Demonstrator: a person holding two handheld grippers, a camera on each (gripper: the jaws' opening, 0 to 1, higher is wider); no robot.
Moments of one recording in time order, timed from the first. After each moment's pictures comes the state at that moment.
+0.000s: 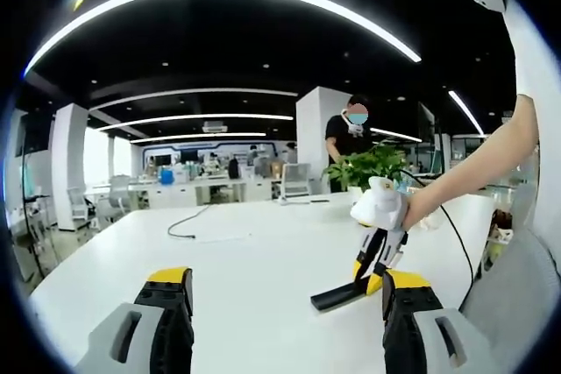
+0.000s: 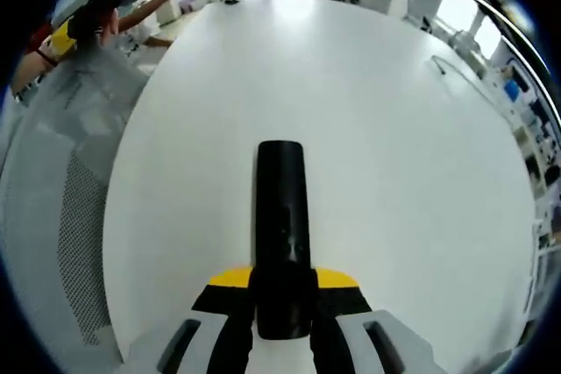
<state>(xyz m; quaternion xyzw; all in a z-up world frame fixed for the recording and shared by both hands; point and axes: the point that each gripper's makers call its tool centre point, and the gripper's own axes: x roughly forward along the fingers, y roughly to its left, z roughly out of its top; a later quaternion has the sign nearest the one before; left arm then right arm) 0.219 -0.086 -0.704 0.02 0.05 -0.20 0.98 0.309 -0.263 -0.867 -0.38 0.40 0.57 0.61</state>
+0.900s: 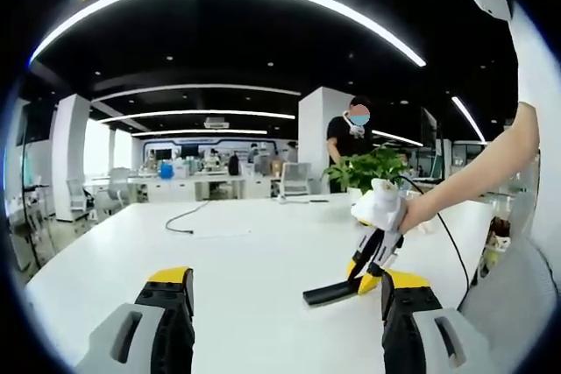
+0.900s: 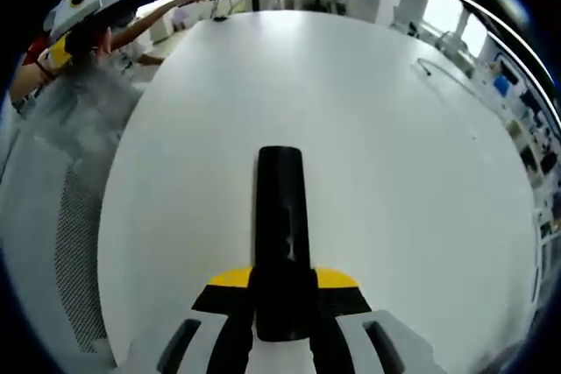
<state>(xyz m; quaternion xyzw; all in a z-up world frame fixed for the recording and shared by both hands) 0.220 -0.085 -0.706 0.00 0.06 -0.21 0.98 0.321 -0.257 -0.867 -0.35 0.40 0.56 0.63</state>
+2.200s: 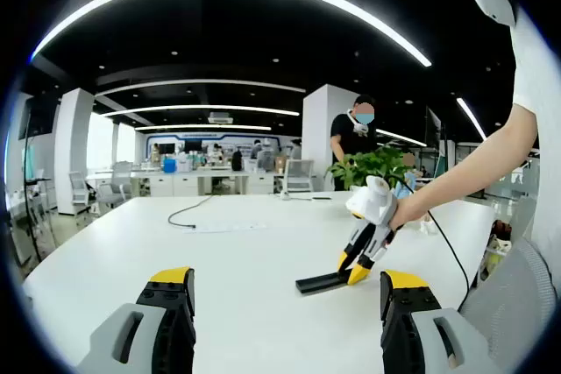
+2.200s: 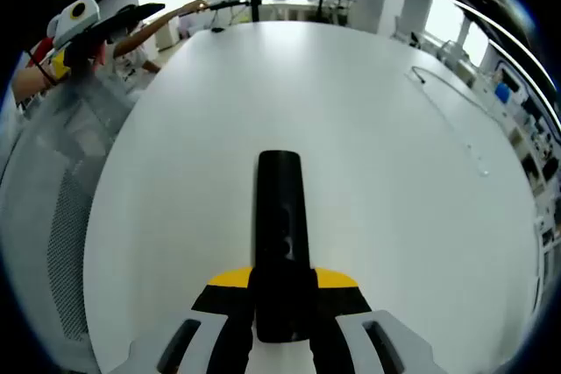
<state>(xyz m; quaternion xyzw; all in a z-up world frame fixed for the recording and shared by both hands) 0.222 -0.082 -0.710 -0.01 0.07 -0.20 0.98 0.355 -0.254 -0.866 -0.33 0.37 0.58 0.64</state>
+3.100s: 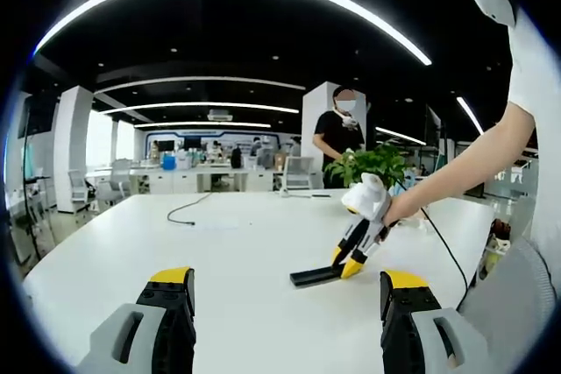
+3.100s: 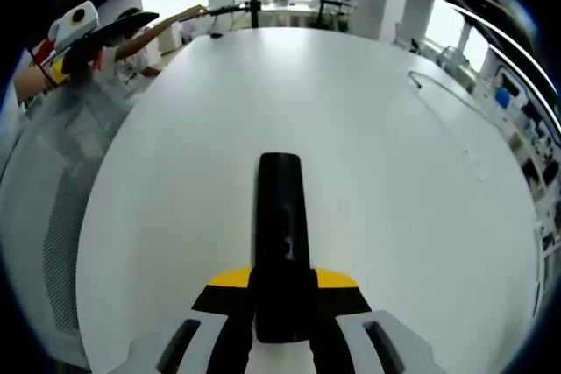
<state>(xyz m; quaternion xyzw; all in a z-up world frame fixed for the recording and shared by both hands) 0.222 -0.083 -0.712 -0.01 0.08 -0.20 0.98 0.370 -0.251 -0.865 -0.33 0.36 0.59 0.64</state>
